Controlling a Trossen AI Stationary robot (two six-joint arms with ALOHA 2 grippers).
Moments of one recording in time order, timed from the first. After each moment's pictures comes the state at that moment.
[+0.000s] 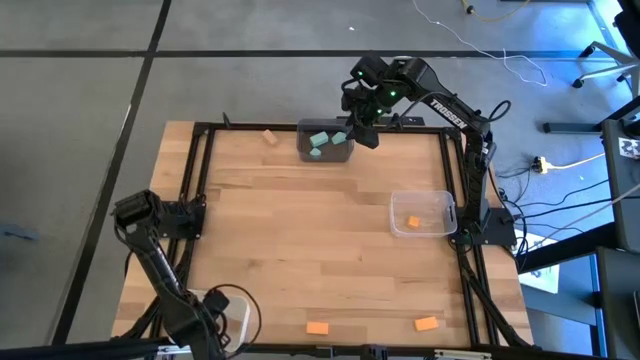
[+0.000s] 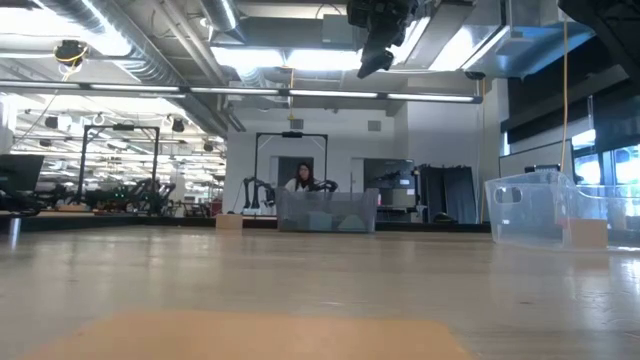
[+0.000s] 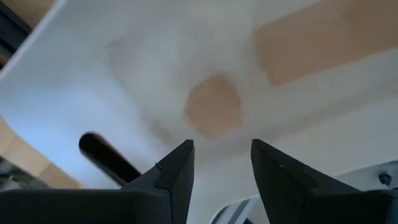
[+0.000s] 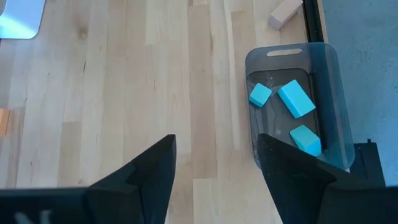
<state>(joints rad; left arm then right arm) -1.05 1.83 1.33 -1.01 0.23 -1.98 -0.54 1.96 2.30 -1.43 -0.37 -0.40</state>
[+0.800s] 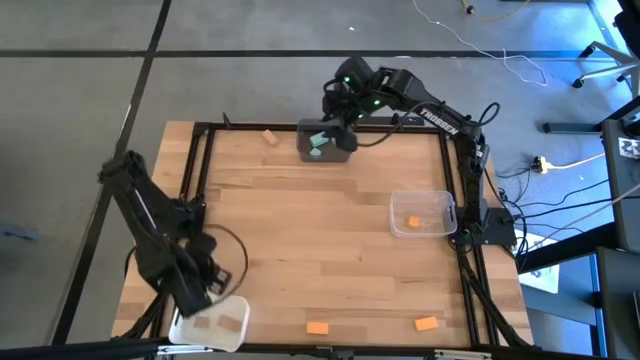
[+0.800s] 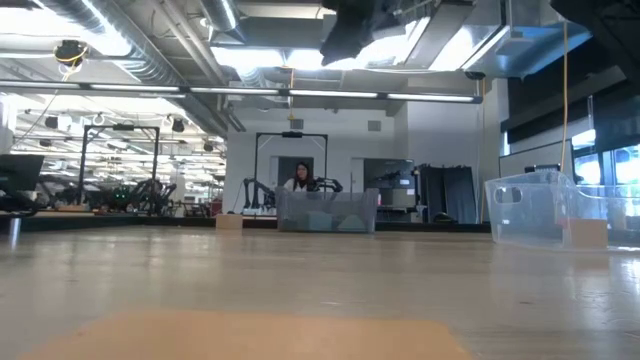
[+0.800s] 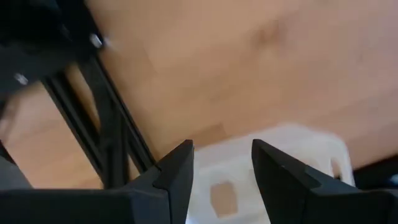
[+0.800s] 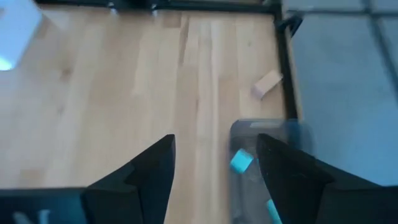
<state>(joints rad) -0.94 1.43 1.33 -1.49 -0.16 -2.15 -0.44 2.00 2.30 -1.15 -0.30 -0.39</state>
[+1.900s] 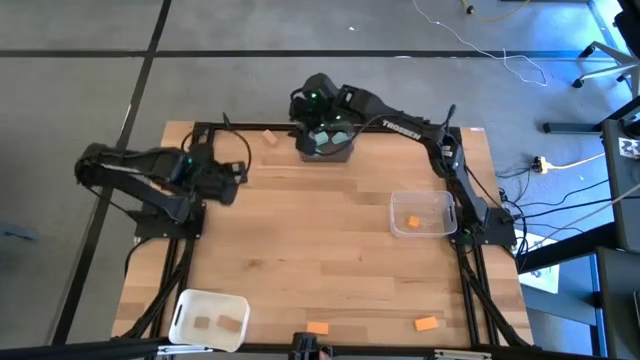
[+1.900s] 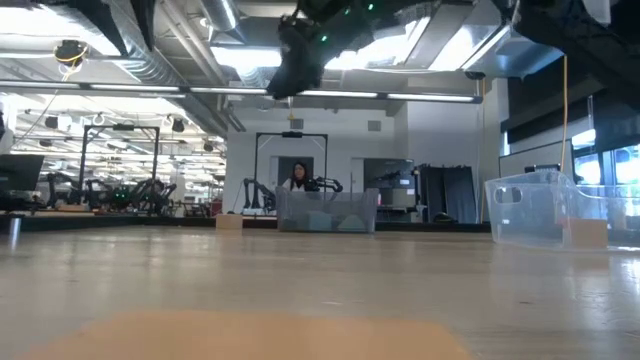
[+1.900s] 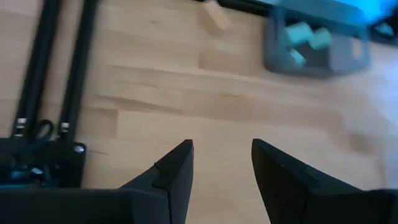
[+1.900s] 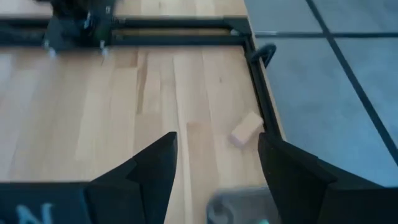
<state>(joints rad) -0.17 1.13 1.33 -1.57 -0.60 -1.87 -0.40 2.21 2.32 -0.80 -0.17 -0.27</state>
